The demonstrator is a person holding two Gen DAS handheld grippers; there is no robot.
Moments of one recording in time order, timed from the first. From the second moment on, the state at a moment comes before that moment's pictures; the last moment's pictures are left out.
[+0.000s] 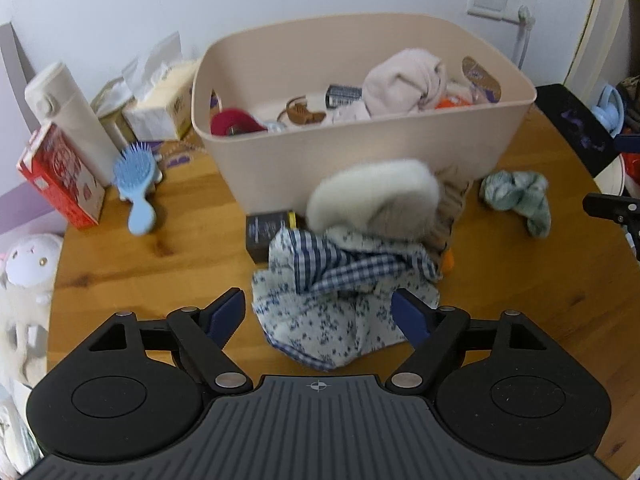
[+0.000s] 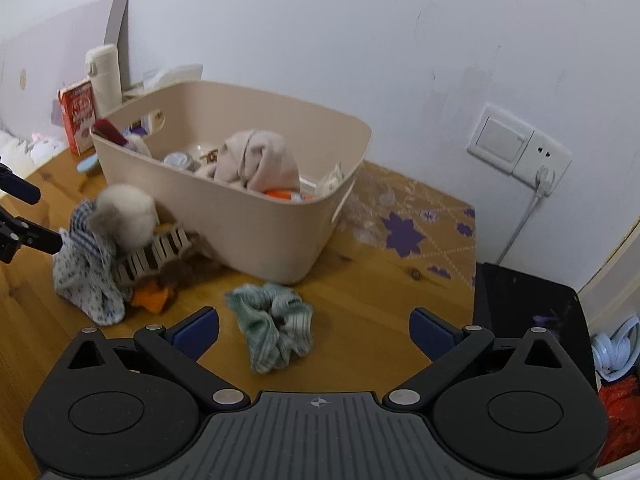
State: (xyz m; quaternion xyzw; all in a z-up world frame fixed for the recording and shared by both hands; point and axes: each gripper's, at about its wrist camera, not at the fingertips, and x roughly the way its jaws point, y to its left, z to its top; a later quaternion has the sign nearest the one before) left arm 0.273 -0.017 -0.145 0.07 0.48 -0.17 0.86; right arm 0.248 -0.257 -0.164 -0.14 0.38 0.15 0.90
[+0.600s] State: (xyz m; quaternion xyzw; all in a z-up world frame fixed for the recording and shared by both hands) left arm 0.280 -0.029 -0.205 0.08 0.49 -0.15 0.86; right arm 0.283 -0.241 -0.233 -0.16 0.43 0.20 0.87
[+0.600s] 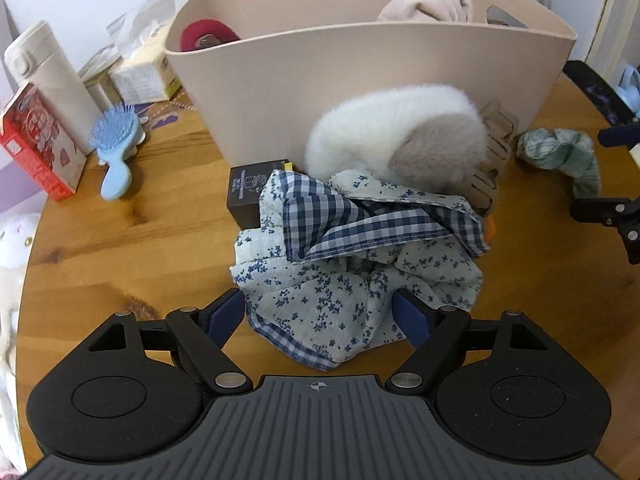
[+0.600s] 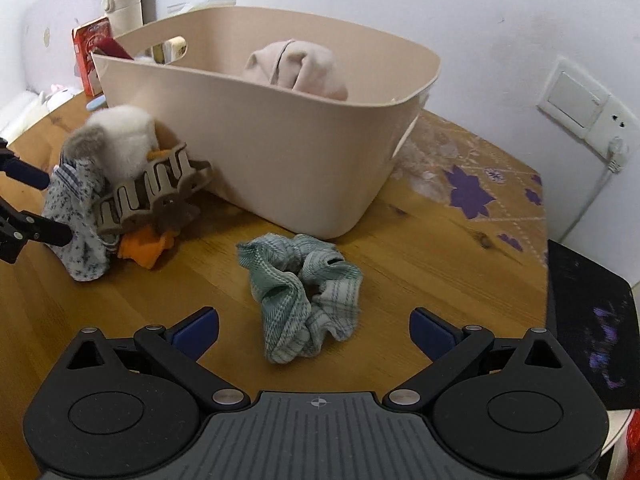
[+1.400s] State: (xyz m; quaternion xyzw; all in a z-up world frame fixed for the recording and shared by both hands) left arm 0.288 -0.028 -0.206 0.06 0.48 -0.19 0.86; right arm 0.287 -0.231 -0.242 -0.13 0.43 0.23 0.86
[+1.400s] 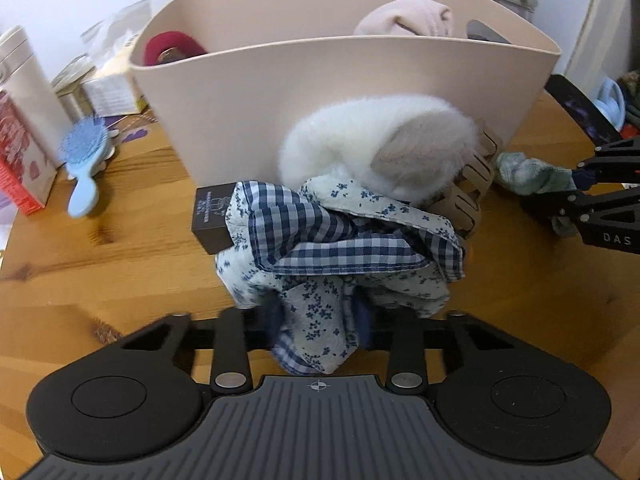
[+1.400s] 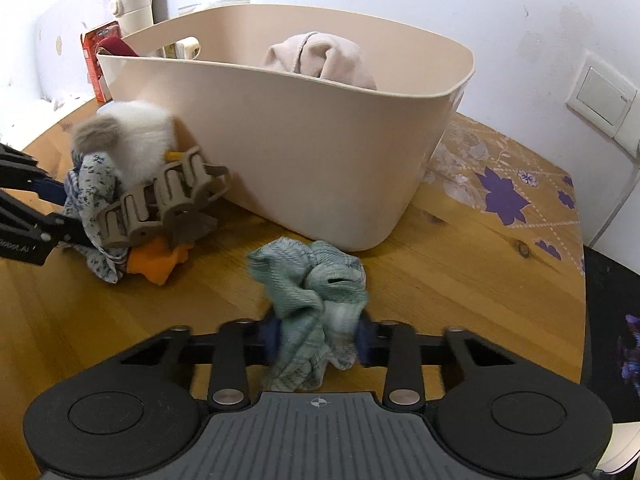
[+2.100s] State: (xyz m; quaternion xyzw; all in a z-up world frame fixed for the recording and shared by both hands) left arm 0.243 0.004 -0.172 0.06 0.47 -0.23 0.85; right arm 0.215 -0.217 -0.205 -0.12 0.41 0.19 0.89
